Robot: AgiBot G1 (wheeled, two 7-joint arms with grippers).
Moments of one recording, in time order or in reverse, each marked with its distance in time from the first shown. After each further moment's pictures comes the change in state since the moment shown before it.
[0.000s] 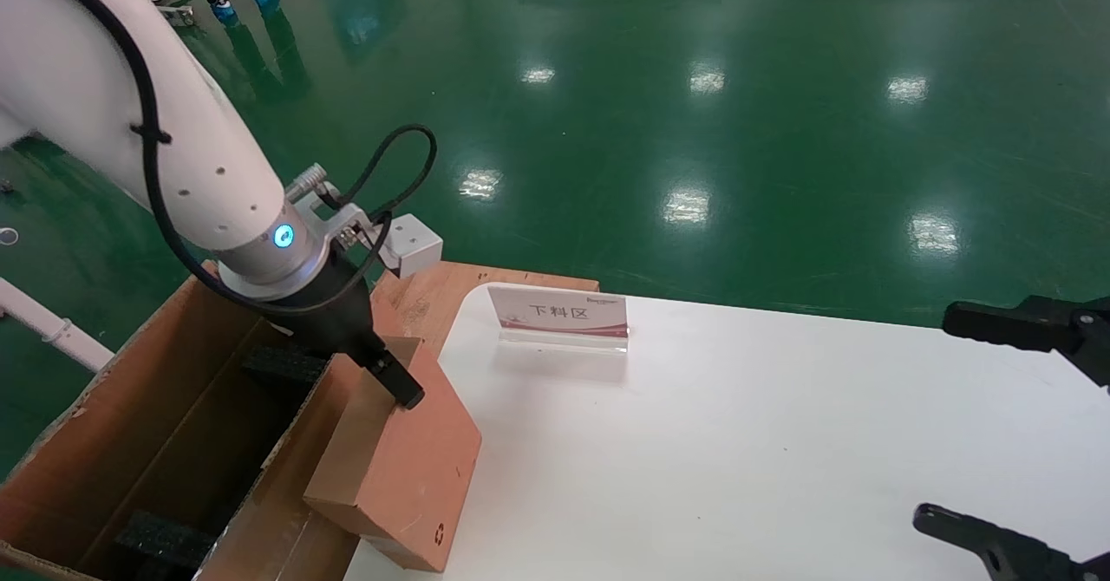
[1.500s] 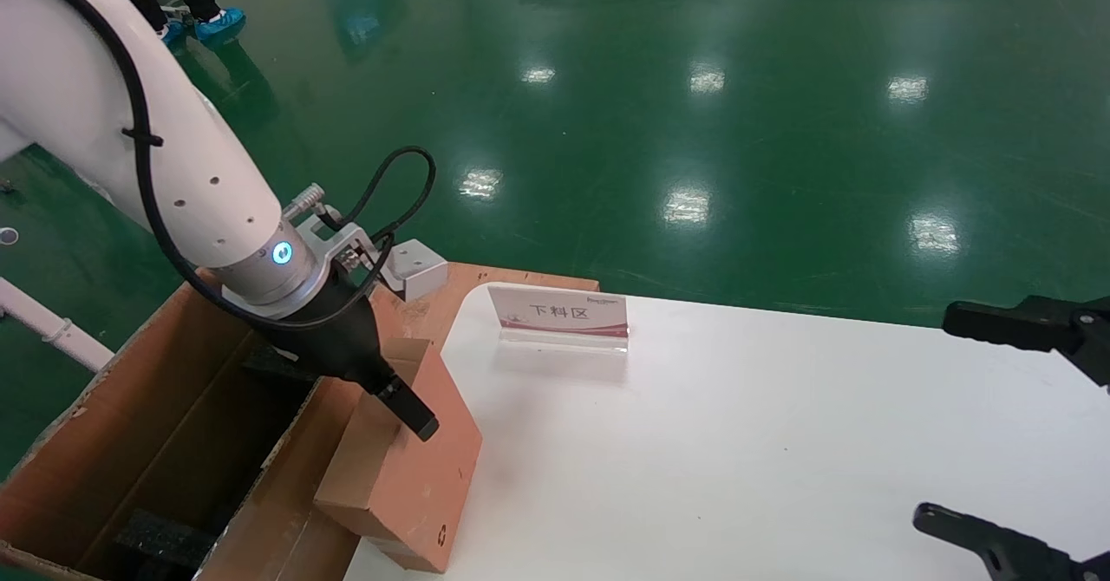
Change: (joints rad) left arm 0.026 -0.017 -0.008 0.041 -0.085 -0.007 0.026; right arm 0.000 0.001 -0.002 -0.001 0.002 0.001 -0.001
